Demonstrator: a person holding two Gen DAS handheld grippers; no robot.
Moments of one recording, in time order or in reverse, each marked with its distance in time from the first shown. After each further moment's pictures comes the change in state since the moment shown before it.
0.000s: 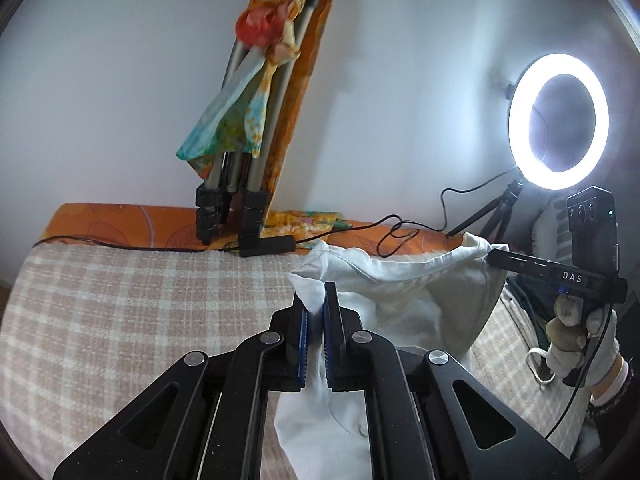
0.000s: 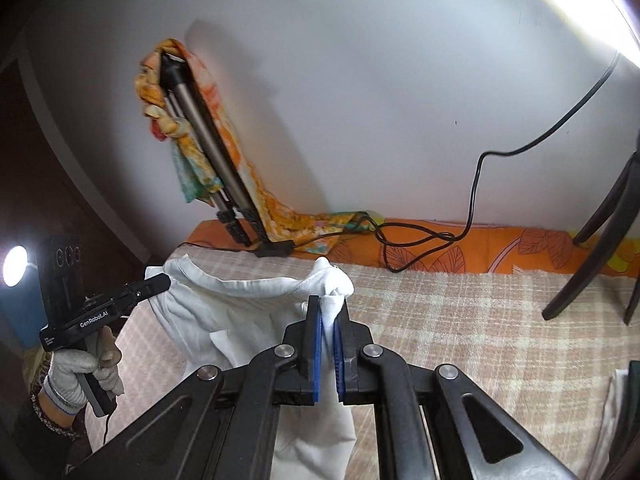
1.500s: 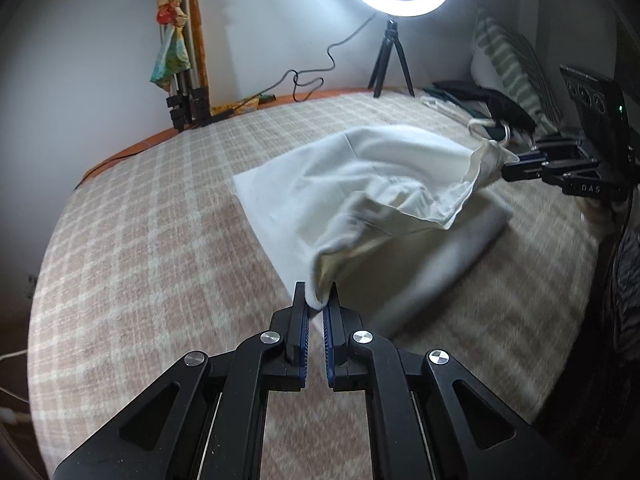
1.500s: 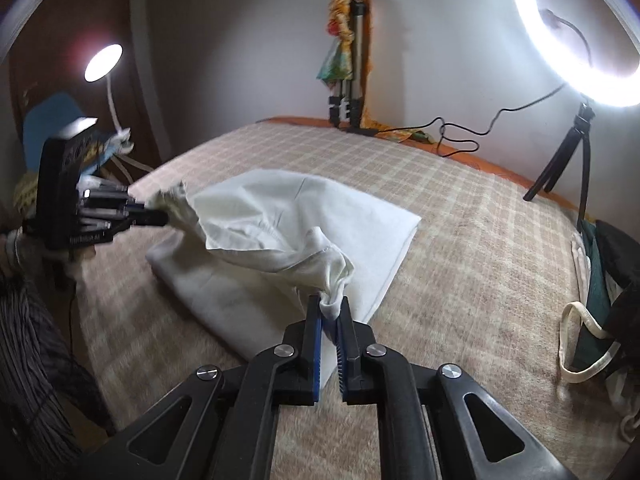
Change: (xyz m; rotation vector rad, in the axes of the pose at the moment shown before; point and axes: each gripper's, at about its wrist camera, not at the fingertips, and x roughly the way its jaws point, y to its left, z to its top) left arm -0.128 -0.075 -0.217 0.407 0.163 0.075; right arm -0.116 0.110 -0.257 -0.429 0.071 -0.093
